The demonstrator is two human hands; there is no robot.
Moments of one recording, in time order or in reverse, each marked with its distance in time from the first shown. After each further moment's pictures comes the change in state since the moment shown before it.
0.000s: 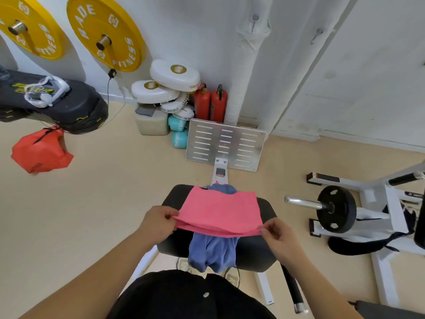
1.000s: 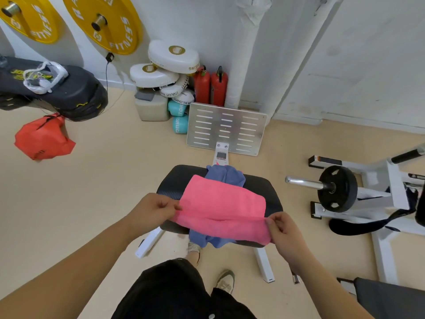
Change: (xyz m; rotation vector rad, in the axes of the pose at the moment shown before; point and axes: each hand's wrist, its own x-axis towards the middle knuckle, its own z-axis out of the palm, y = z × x) left_hand -0.047 -0.027 -0.001 -0.074 -0.155 0.157; right_hand -0.048 0.042 0.015 0.160 0.040 0.137
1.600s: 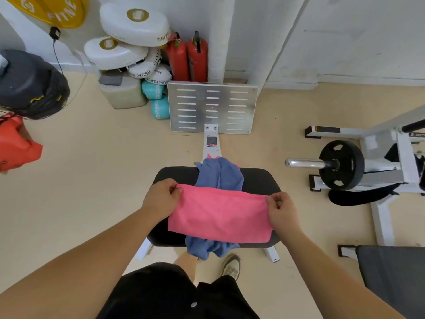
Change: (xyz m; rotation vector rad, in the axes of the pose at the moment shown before) left_hand 0.172 -0.001 0.025 0.433 0.073 -0.035; right_hand 0.138 0.006 0.032 -0.054 0.236 0.203
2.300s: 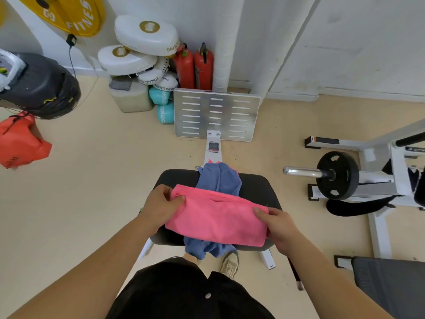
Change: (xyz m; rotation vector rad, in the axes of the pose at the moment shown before) left_hand -0.049 0.022 -0.017 -0.371 0.041 -0.227; right_hand -0.024 -0.007 -0.020 0.332 -0.319 0.221
